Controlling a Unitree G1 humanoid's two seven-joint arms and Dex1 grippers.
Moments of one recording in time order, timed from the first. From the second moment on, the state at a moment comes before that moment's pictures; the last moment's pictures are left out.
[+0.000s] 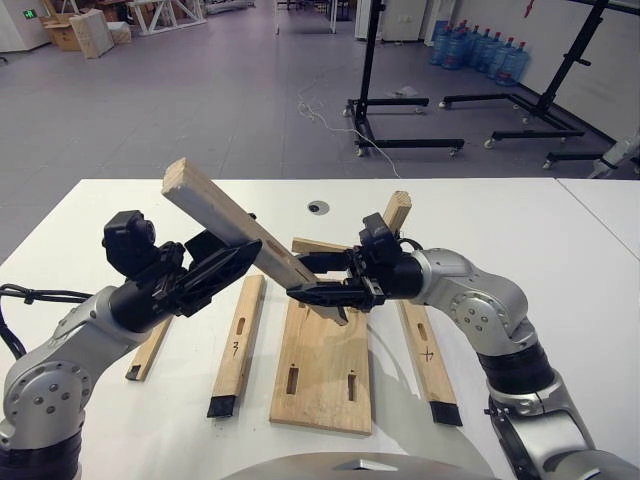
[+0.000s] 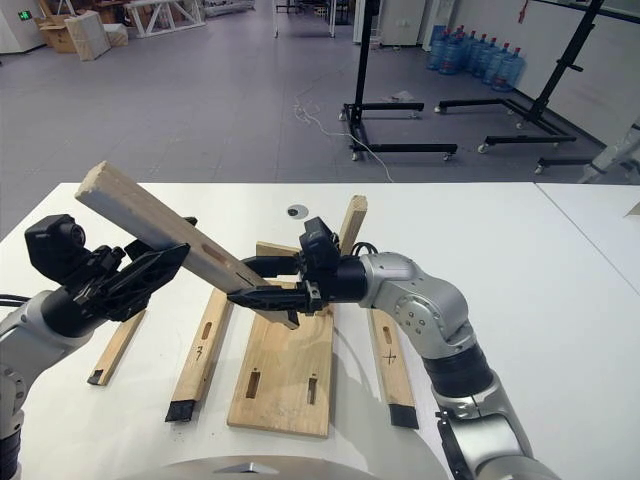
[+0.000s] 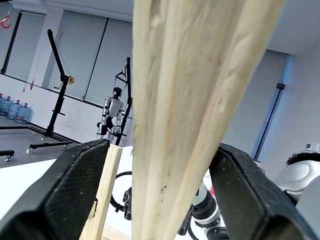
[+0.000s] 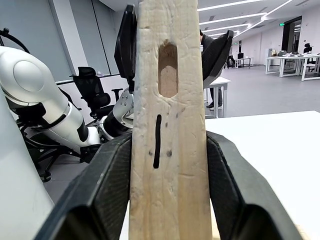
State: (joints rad) left arm 0.03 0.59 0.31 -0.61 -1.40 0.62 -0.69; right arm -0.42 -0.39 0.20 -0.33 0.83 0.67 1.05
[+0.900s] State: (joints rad) left arm 0.03 0.54 0.29 -0.61 -1.36 0.58 -0.71; right arm -0.40 -0.38 0.23 -0.29 0.80 0.69 1.07
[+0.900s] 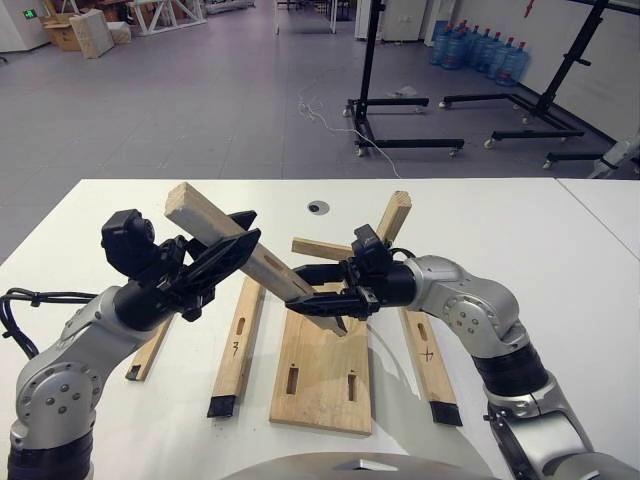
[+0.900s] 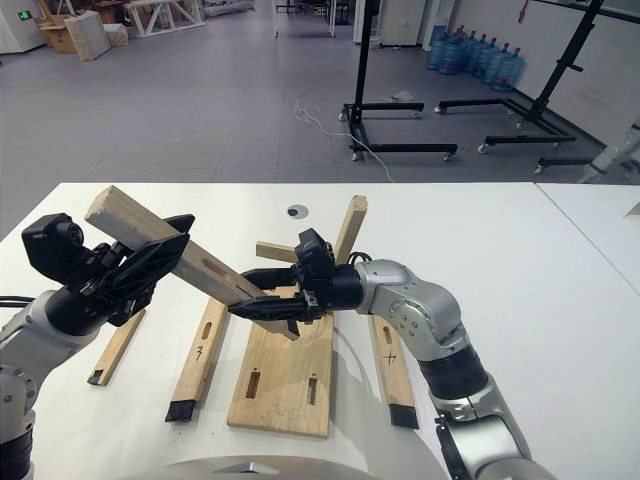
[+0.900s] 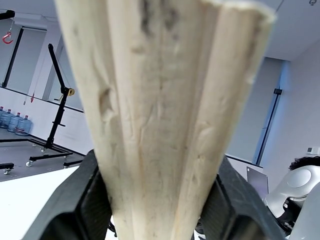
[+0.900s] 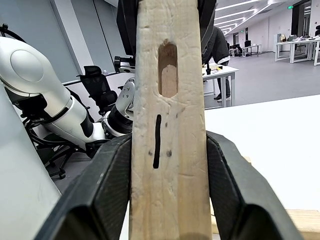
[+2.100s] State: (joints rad) left arm -0.30 0.50 0.18 -0.08 -0.81 0.32 -1.04; right arm -0.70 -0.38 -0.15 -0.06 0.78 0.51 0.75
